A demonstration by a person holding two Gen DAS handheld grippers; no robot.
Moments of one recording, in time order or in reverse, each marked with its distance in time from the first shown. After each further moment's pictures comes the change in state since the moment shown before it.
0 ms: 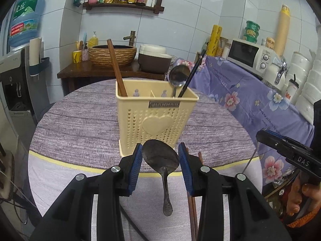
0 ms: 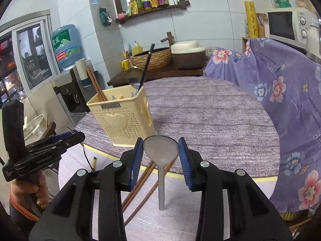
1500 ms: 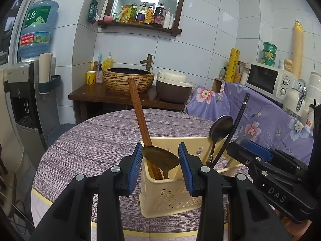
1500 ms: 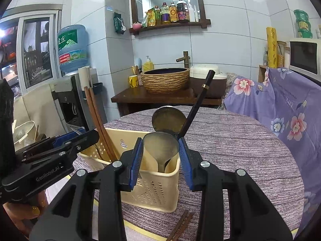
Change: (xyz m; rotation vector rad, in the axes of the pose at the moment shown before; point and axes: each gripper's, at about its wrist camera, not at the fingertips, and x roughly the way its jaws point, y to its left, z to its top) left arm 0.045 0.035 0.058 -0.025 -0.174 0.117; right arm 0.119 0.058 0.055 -0.099 -0.116 -0.011
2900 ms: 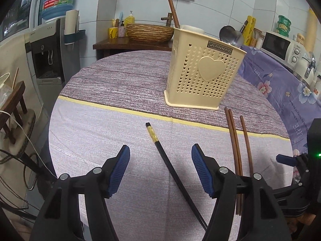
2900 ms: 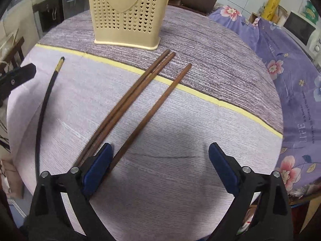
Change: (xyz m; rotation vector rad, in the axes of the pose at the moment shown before) left arm -0.074 0.014 -0.139 -0.060 0.277 0.118; right arm -0.063 0.012 -0.170 -0.186 0.614 -0.263
